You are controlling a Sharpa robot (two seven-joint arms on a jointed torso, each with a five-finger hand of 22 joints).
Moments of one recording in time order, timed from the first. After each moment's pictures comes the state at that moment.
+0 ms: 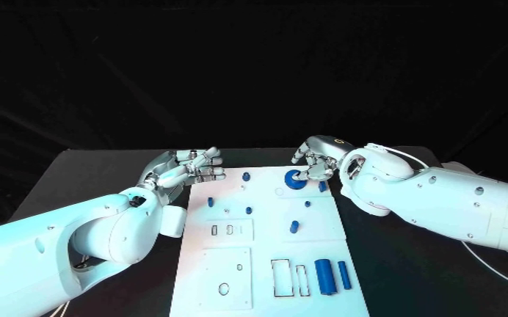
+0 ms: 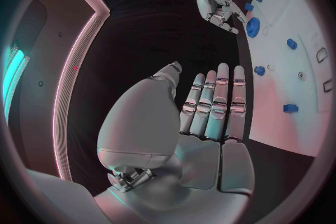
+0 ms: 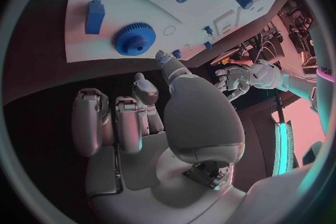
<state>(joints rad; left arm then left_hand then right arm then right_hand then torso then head) 1.21 -0.95 0.00 1.74 0.03 -0.45 0.34 1.37 -0.09 0.19 0.25 0.20 0.95 0.23 0.08 0.07 1.03 0.18 0.09 0.07 1.07 0.13 0.16 0.12 0.17 0.85 0.27 0.27 0.10 1.34 -0.80 -0.09 1.45 -1.44 -0.32 -0.21 1.23 -0.13 0.18 -0.02 0.29 0.99 0.14 0.09 0.16 1.30 0.05 1.10 1.09 1.47 -0.02 1.54 1.31 0.07 1.44 0.09 1.41 1.31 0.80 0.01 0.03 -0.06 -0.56</state>
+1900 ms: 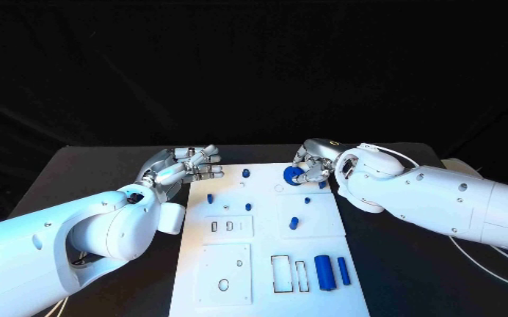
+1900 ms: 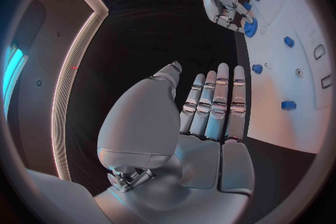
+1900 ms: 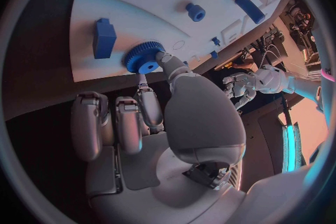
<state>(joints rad) 1.21 -0.95 0.00 1.74 0.03 -0.44 0.33 1.38 -0.09 0.19 0.25 0.20 0.95 0.23 0.08 0.07 1.02 0.18 0.08 0.07 1.07 0.13 0.16 0.12 0.17 0.85 0.27 0.27 0.10 1.31 -0.76 -0.09 1.38 -1.44 -0.27 -0.22 1.26 -0.11 0.21 0.02 0.42 1.05 0.12 0.14 0.18 1.39 0.04 1.32 1.31 1.47 -0.03 1.55 1.31 0.05 1.46 0.08 1.44 1.31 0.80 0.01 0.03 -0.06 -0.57</state>
